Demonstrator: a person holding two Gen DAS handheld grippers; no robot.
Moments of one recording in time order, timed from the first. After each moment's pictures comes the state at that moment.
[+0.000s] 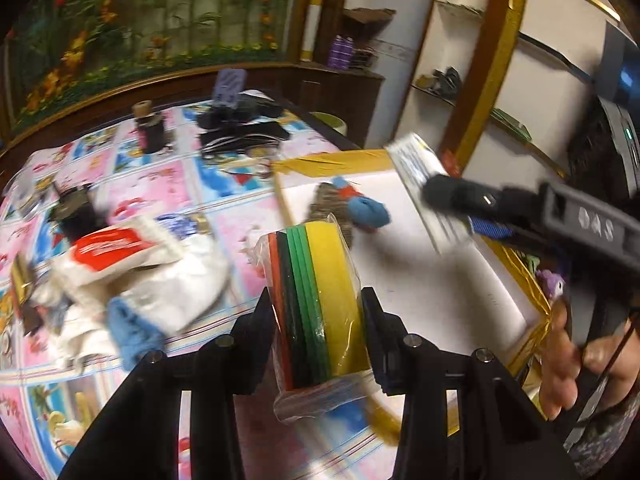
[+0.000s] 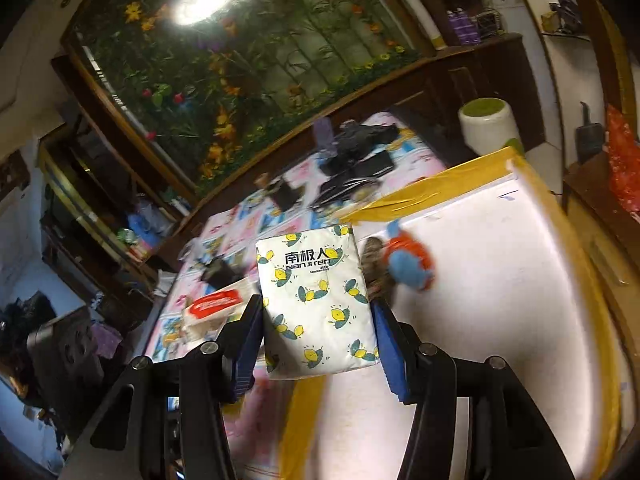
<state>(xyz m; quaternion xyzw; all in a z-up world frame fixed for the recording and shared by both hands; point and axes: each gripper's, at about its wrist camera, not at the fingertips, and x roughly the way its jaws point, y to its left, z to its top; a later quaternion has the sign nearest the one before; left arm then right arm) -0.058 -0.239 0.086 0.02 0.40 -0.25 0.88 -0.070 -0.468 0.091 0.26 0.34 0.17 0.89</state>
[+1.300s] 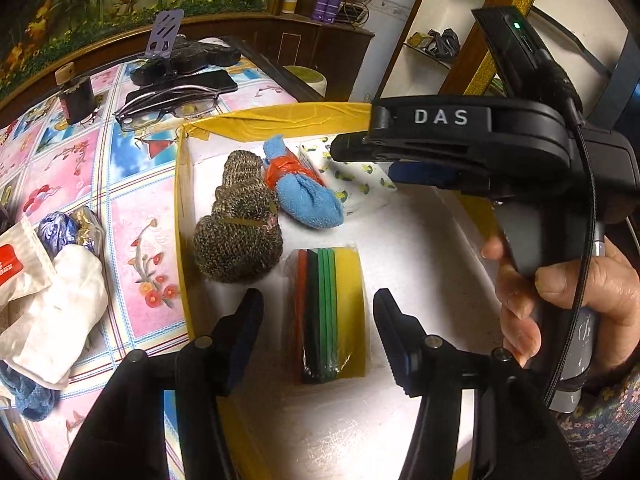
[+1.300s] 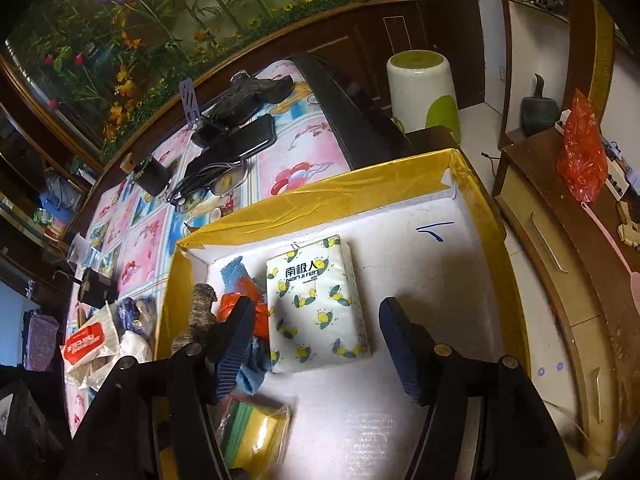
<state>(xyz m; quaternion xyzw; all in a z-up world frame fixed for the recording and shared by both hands) -0.001 -0.314 0.042 0.01 0.47 -0.27 0.84 0.062 -0.519 0.039 0.20 0.47 0.07 0.85</state>
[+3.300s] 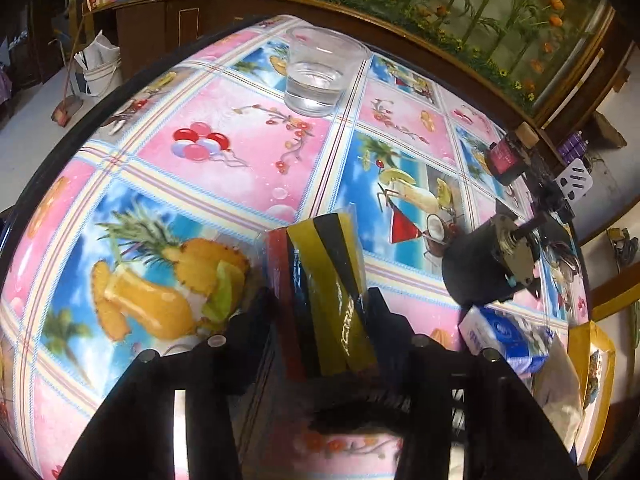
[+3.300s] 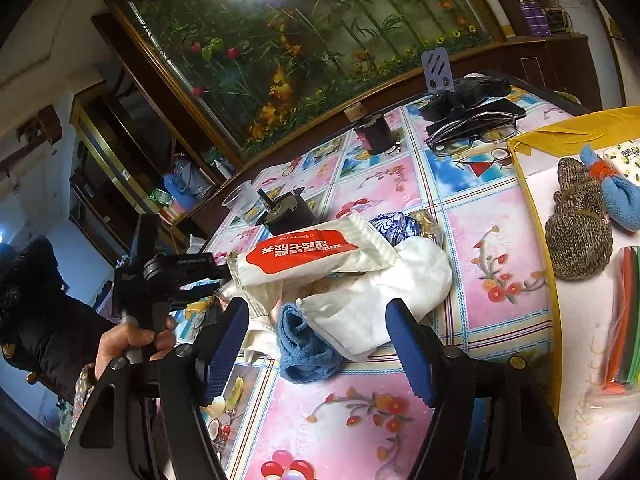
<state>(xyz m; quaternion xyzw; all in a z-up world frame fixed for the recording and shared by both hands) 0.068 0.080 0.021 -0.20 0.47 0.08 0.86 -0.035 -0.281 0.034 0.22 0.33 0.27 0.88</state>
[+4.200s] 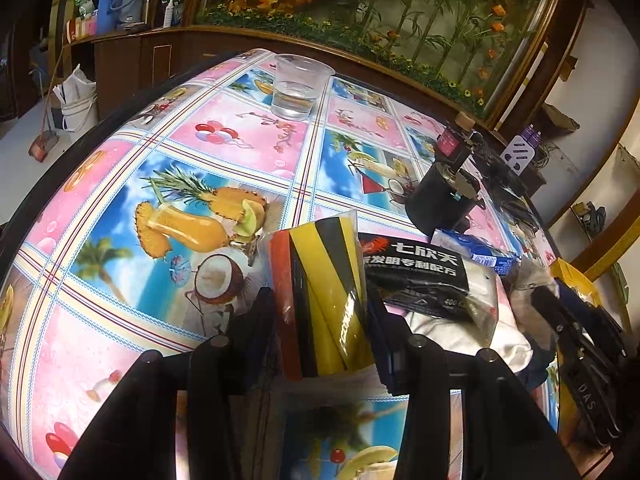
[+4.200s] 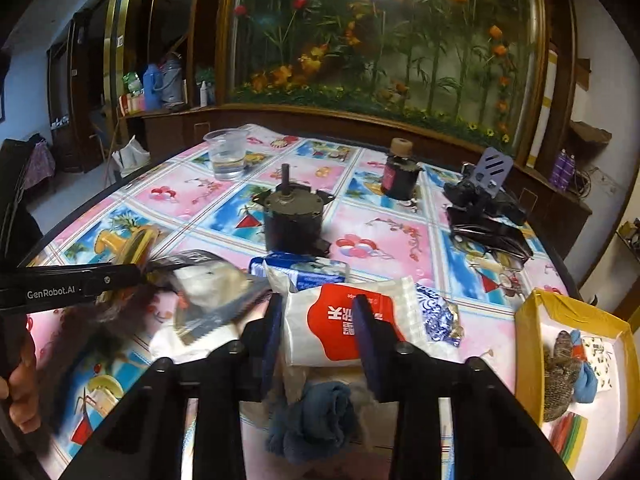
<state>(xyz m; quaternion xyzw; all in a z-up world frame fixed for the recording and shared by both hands) -0.013 0.076 0.023 -0.18 0.40 0.02 0.90 -0.017 -0.164 0.056 -0.10 0.29 0.19 0.93</state>
